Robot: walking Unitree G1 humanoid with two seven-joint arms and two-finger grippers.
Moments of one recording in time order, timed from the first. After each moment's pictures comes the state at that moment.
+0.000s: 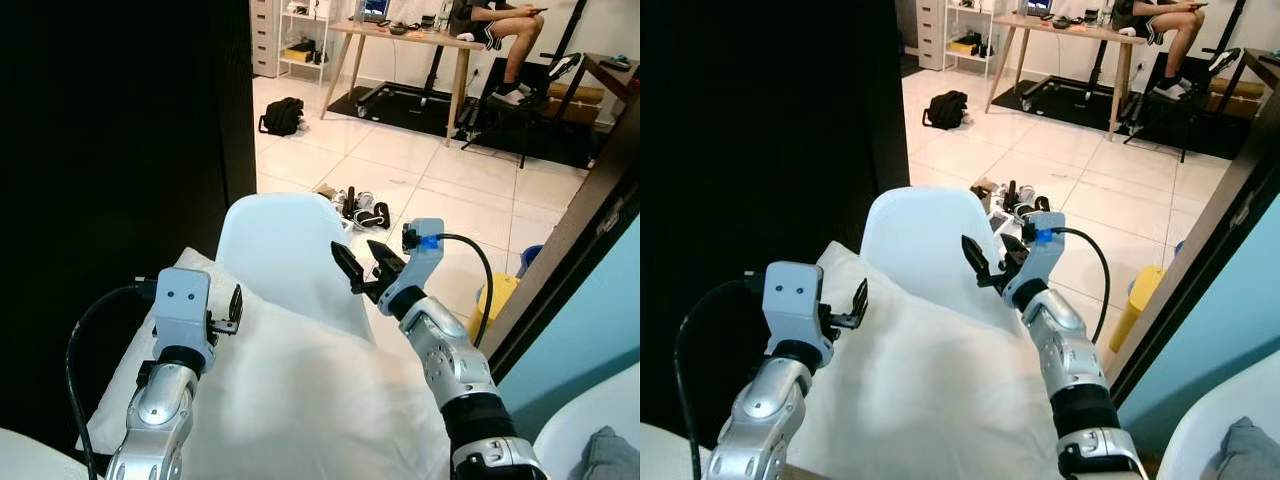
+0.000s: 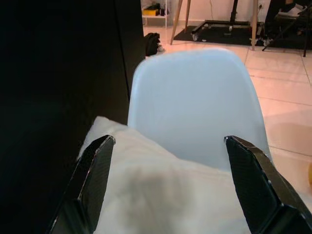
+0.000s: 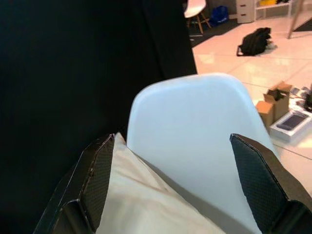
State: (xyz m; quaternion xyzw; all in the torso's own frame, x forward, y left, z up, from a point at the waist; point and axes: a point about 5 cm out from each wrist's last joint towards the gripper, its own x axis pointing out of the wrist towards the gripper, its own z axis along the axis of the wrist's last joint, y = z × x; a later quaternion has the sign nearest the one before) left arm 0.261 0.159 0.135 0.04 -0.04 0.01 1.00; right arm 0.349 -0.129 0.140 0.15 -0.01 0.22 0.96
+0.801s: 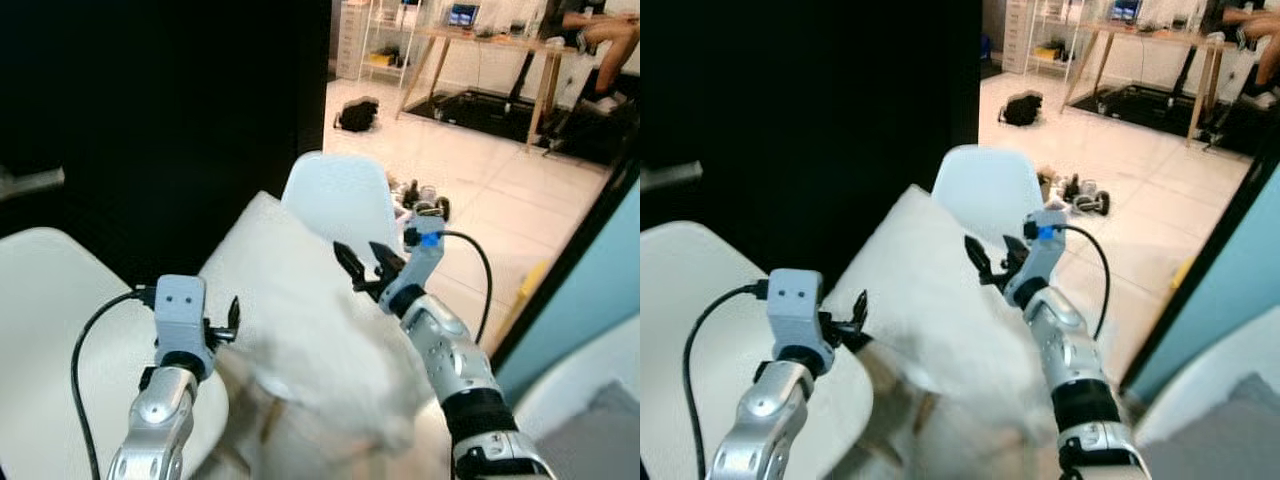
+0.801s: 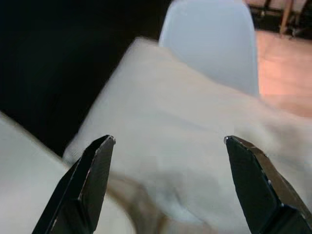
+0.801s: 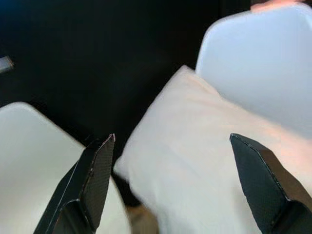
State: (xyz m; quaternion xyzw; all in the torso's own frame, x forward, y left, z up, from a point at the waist) left arm 0.264 0.160 0.118 0.02 0.01 -0.01 1.00; right arm 0.351 -0.132 0.133 0.16 0.01 0.21 0.96
